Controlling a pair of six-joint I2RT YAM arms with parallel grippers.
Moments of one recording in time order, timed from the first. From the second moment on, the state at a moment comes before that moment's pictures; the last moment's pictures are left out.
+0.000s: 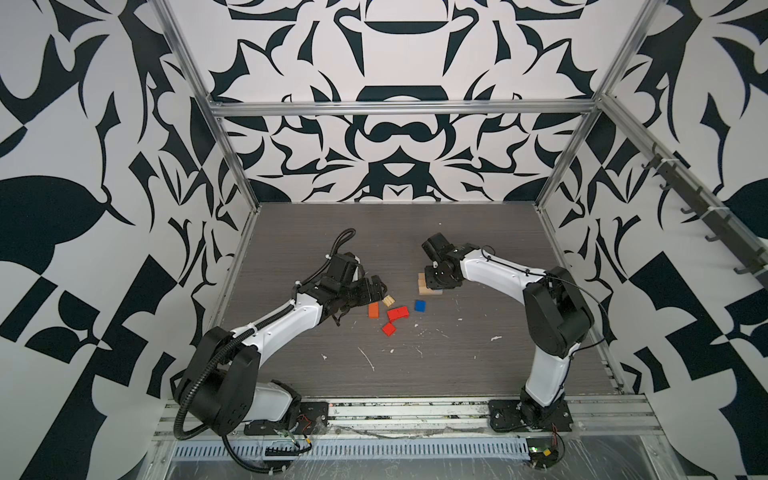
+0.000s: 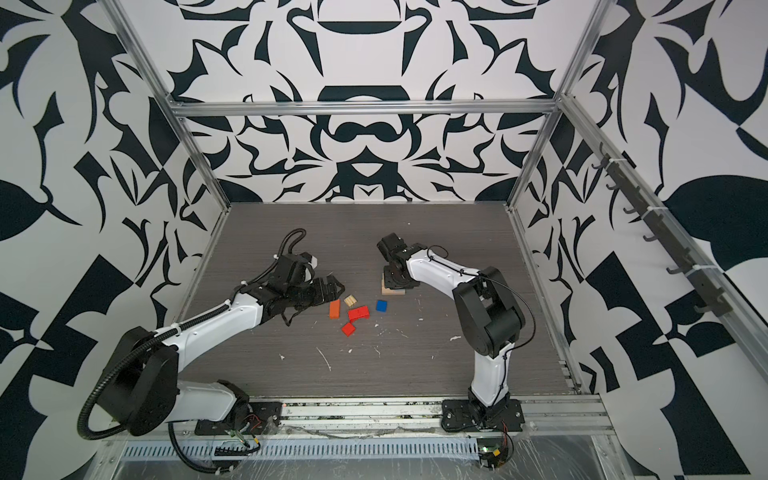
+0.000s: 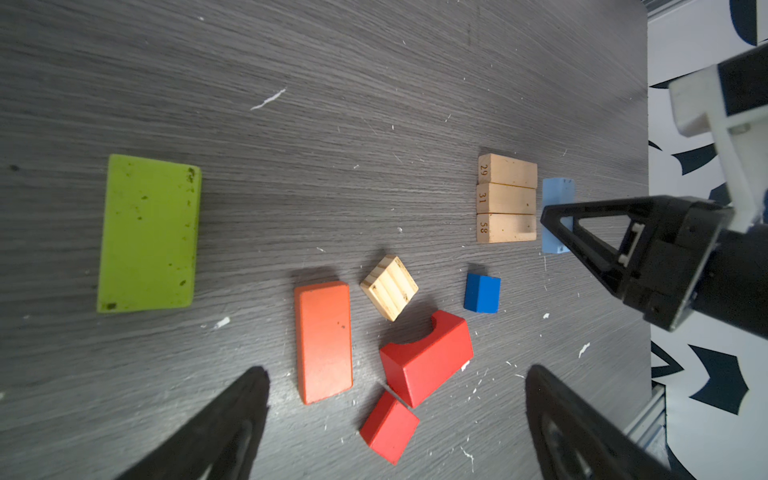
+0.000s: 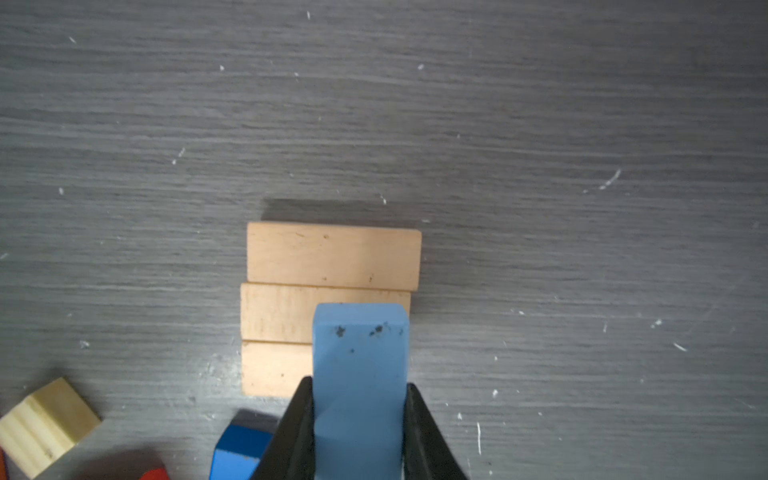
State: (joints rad) left arm -0.54 1.37 0.78 -0.24 0.23 -0.71; right arm 0.56 1.87 1.32 -0.69 0.14 0.50
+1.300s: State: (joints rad) left arm -0.54 1.35 0.78 -0.27 0.22 -0.71; right arm 0.55 1.95 1.38 -0.69 0.15 0.49
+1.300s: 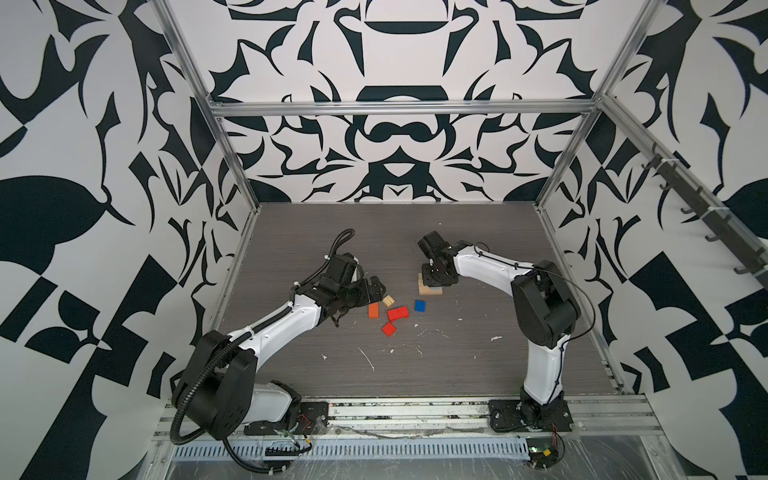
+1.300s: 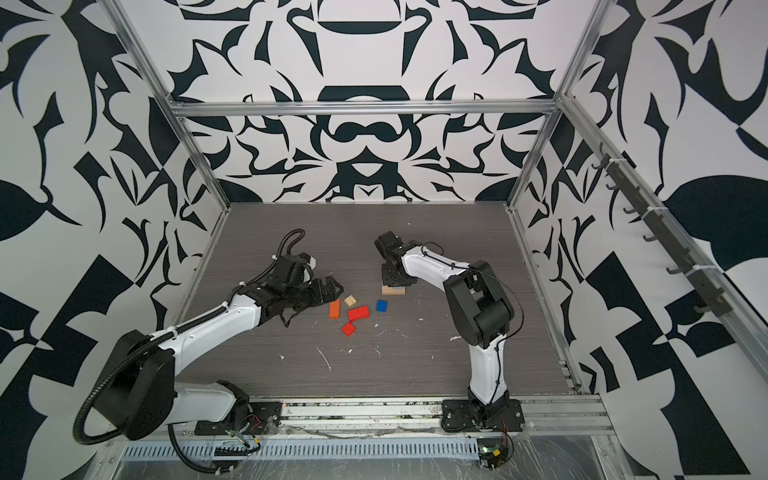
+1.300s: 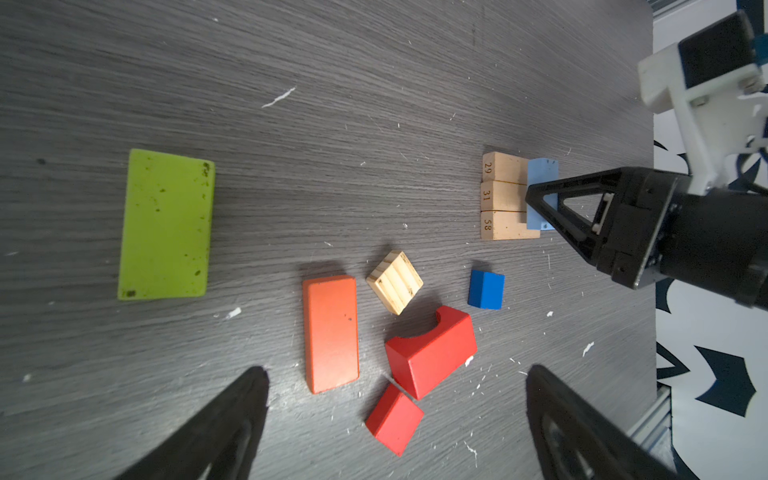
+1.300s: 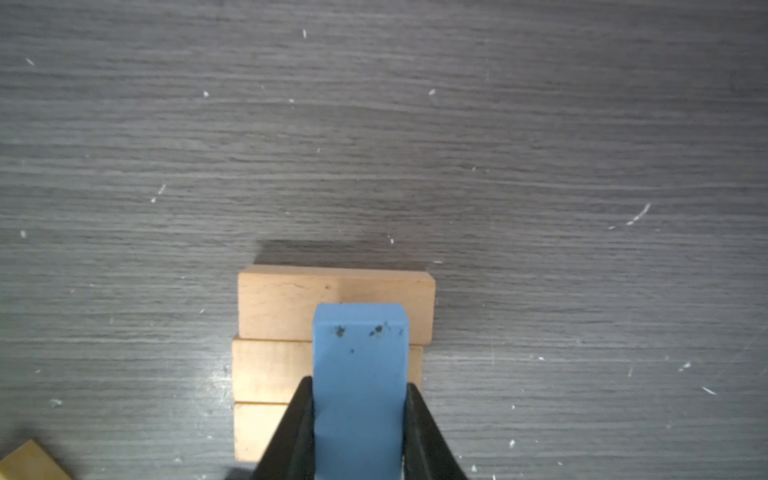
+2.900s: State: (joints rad) left arm -0.54 1.35 0.78 -0.29 0.21 -0.70; right arm 0.55 1.97 1.39 -0.69 0.16 0.49
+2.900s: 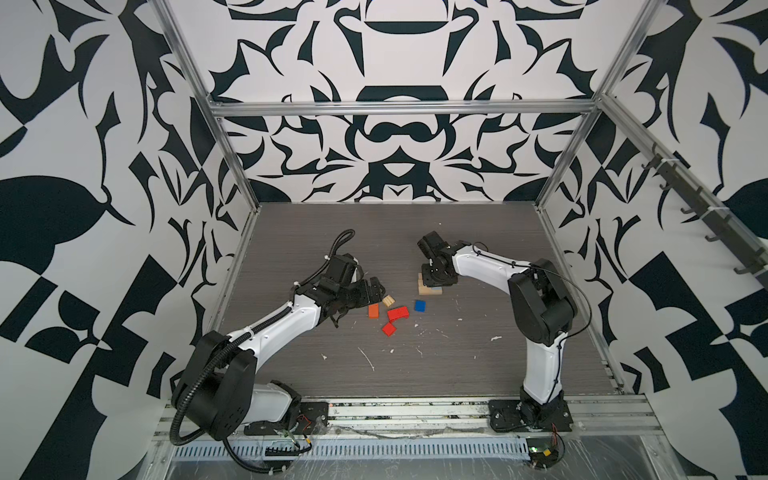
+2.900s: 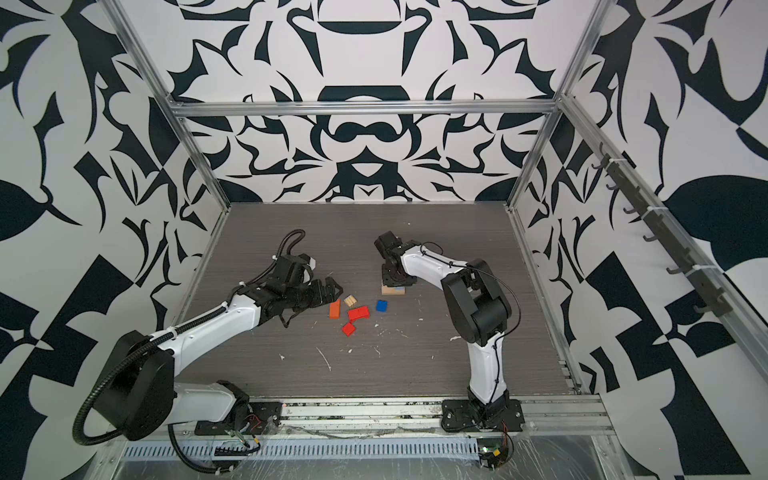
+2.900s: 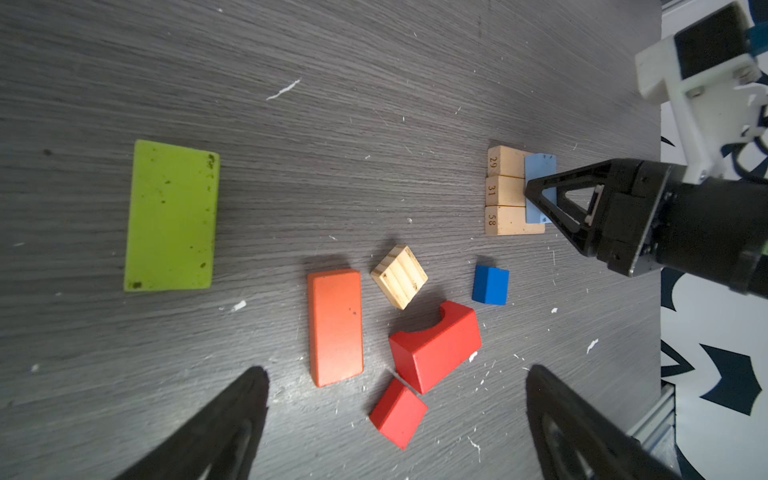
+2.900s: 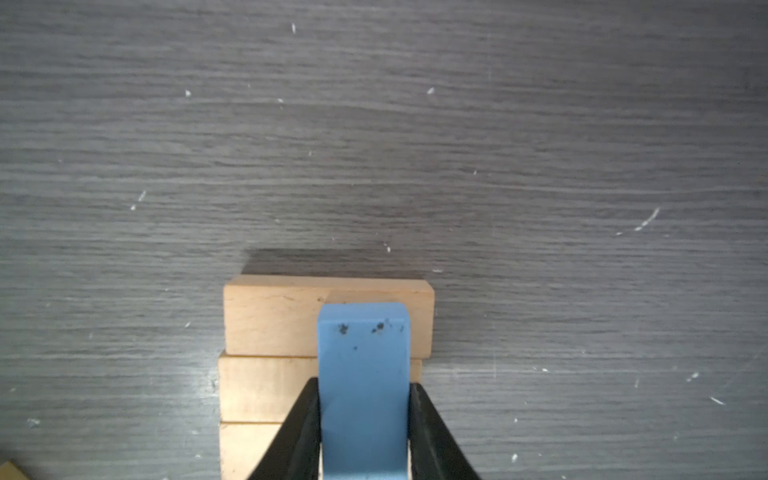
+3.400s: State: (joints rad) left arm -0.54 1.35 0.78 -0.29 0.21 -0.70; right arm 0.55 1.97 1.39 -0.69 0.15 0.49
